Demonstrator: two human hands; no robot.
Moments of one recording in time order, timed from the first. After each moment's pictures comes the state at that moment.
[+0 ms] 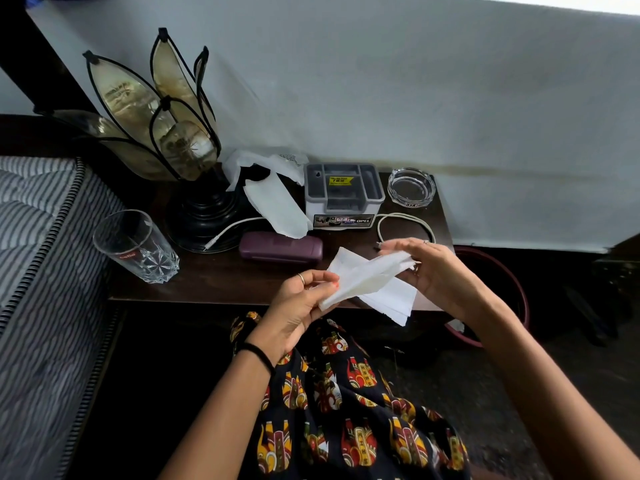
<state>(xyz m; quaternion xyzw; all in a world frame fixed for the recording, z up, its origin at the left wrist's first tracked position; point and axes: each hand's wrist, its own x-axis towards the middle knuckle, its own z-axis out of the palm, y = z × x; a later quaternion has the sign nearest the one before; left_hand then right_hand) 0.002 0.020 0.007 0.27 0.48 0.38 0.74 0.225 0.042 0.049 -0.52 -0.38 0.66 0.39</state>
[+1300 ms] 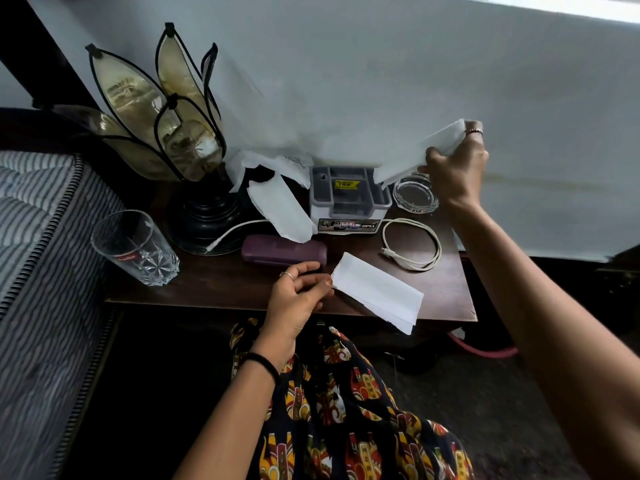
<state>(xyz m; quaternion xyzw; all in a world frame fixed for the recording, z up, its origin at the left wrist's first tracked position) -0.001 0.027 -0.007 0.32 0.54 0.45 0.63 0.211 0.166 0.101 -0.71 -0.47 0.14 0.51</state>
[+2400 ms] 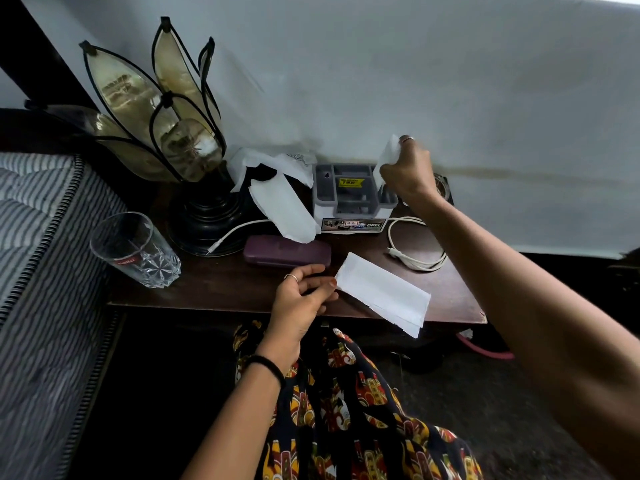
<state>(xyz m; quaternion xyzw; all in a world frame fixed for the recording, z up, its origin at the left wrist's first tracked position) 0.002 0.029 -0.004 0.32 0.56 0.44 0.63 0.174 0.194 0.076 -0.75 -0.57 0.21 0.26</state>
